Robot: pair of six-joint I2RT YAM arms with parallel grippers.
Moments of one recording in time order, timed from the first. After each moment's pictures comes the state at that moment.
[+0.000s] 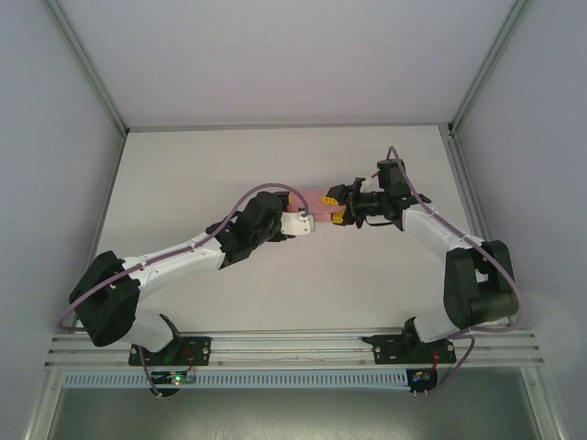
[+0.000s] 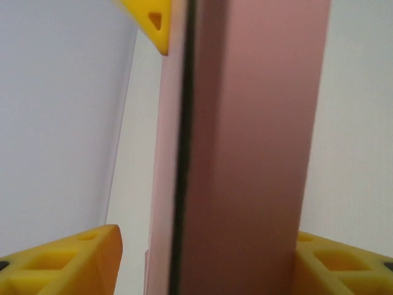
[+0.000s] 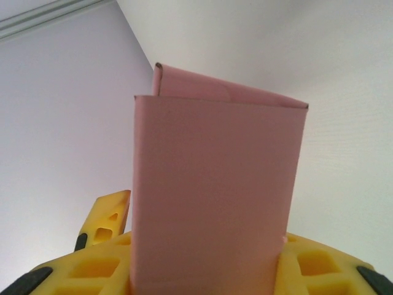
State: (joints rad) left arm -0.78 1.46 0.93 -0.02 -0.13 0.91; right arm 0.21 1.50 0.92 -0.18 -0.98 1.29
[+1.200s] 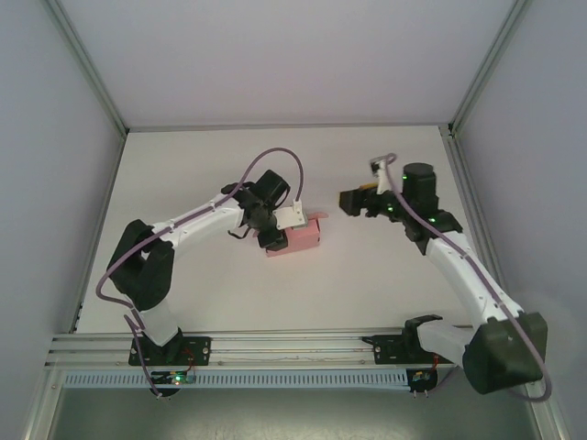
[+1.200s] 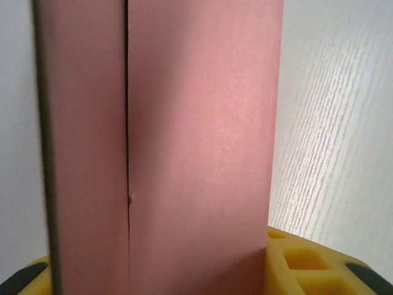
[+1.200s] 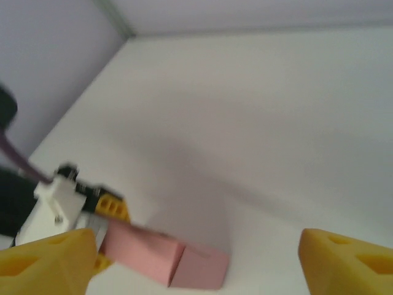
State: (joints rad) left arm -0.63 1.75 1.32 -0.80 0.27 0.59; right arm 0.21 1.15 0.87 -0.28 -0.58 0.16
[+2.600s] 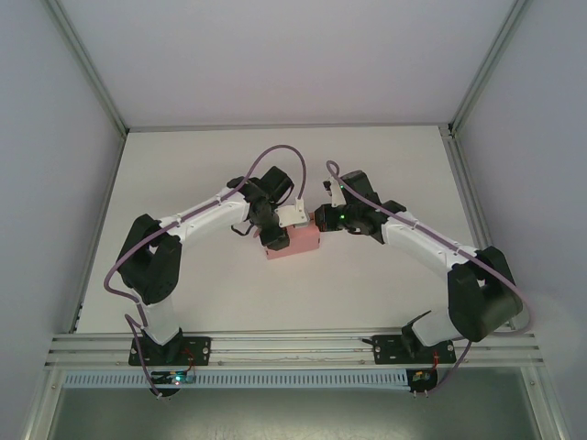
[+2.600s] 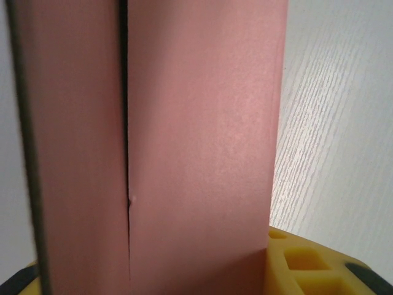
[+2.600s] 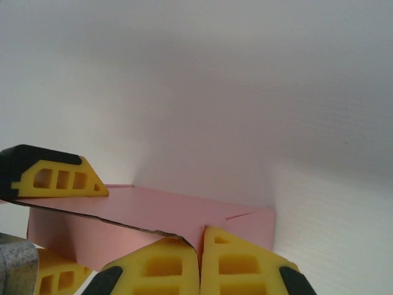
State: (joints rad) left arm -0.63 1.81 1.40 -0.89 0.27 0.57; right arm 0.50 1.45 0.94 -0.32 -0.32 0.44
